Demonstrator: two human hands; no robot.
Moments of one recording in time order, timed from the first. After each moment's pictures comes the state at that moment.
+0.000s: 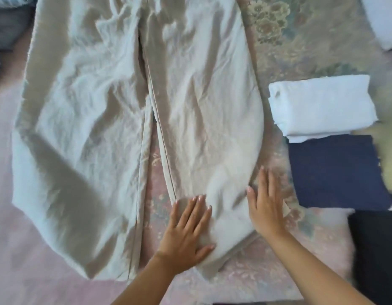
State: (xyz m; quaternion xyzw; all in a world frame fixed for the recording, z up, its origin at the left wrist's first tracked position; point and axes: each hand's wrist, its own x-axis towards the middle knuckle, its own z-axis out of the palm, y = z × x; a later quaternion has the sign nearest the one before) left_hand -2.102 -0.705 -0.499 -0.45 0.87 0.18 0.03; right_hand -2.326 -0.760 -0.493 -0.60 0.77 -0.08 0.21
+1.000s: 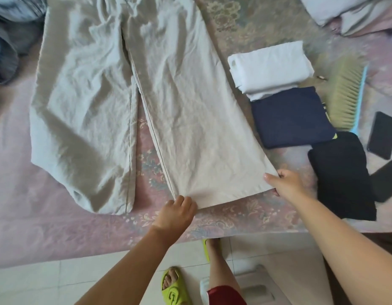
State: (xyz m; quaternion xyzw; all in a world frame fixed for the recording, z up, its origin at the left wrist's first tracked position) left_hand -2.115 -0.613 -0.452 -0.36 0.93 0.05 0.02; right_hand -2.418 -0.646 -0.416 -0.24 0.85 -0.17 0.44
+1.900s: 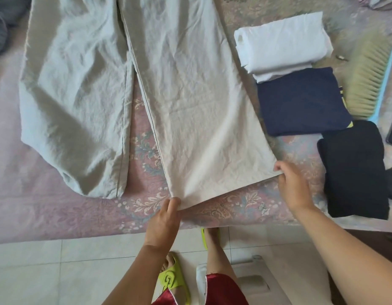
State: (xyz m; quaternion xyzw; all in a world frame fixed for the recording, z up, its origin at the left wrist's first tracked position) left_hand -2.124 -0.556 -0.468 -0.60 0.75 0.27 -0.01; right_hand -2.440 -0.607 -0.446 -0.55 0.79 -0.11 0.26
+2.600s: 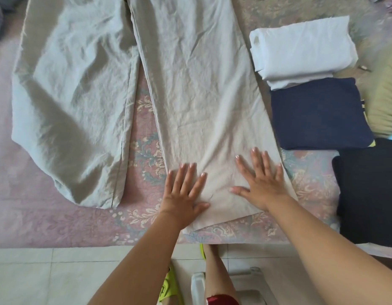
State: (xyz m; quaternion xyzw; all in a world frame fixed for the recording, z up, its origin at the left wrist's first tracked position) left_hand -2.156 -0.634 -0.503 -0.51 0.81 0.21 0.22; right_hand -2.386 -0.672 -0.474 -0.67 0.62 0.31 0.28
